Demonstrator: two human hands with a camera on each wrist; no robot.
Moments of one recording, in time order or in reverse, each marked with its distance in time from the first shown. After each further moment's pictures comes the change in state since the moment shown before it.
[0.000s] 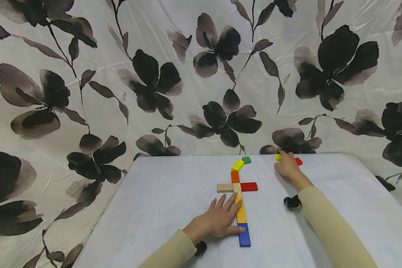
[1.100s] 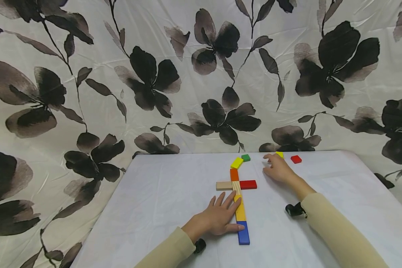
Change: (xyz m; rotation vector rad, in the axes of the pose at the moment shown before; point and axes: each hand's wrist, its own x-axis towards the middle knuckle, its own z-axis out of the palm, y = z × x) left_hand 0.003 -0.001 0.001 0.004 0.000 0.002; right_hand -0.026 -0.028 0.010 0.053 -0.090 -0.242
